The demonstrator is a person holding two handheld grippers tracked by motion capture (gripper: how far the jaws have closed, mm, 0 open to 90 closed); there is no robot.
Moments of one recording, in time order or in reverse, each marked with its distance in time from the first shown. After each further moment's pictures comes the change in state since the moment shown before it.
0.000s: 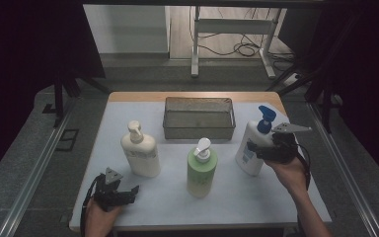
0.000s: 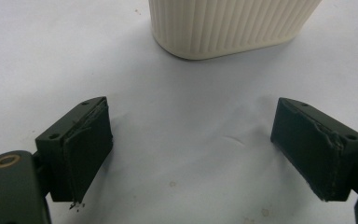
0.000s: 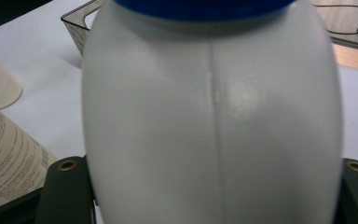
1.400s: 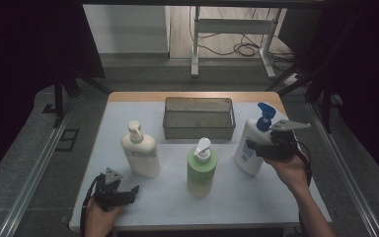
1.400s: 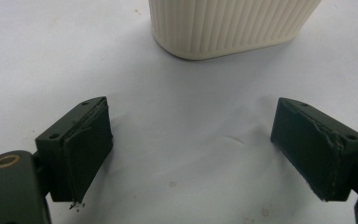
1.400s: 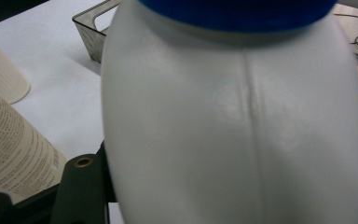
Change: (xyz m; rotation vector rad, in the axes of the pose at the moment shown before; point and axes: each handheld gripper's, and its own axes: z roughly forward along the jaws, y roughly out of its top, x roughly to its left) left arm 0.000 0.000 0.000 0.000 0.000 0.000; right arm 0.011 0.016 -0.009 0.014 -0.005 -0.059
